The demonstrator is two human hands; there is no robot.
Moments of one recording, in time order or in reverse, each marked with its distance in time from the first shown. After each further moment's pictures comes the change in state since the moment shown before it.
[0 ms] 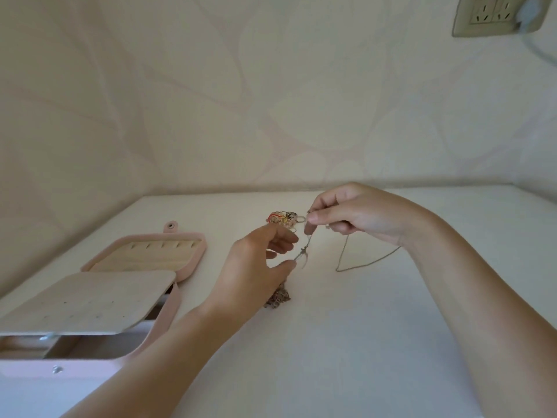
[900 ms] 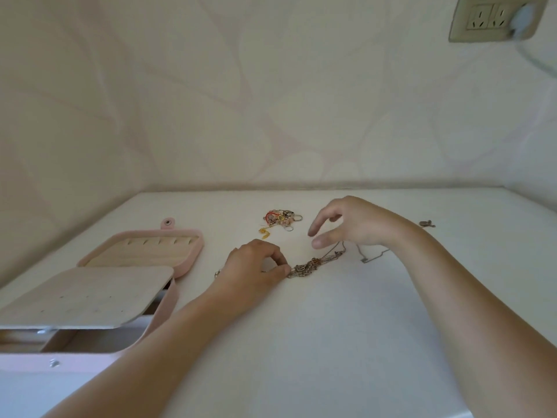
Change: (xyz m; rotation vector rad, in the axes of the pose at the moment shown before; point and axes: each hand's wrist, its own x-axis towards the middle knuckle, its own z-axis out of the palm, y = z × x) left_hand 0.008 -0.023 0.005 0.240 -0.187 -0.136; right_hand 0.017 0.037 -0.003 -0.405 0.106 0.096
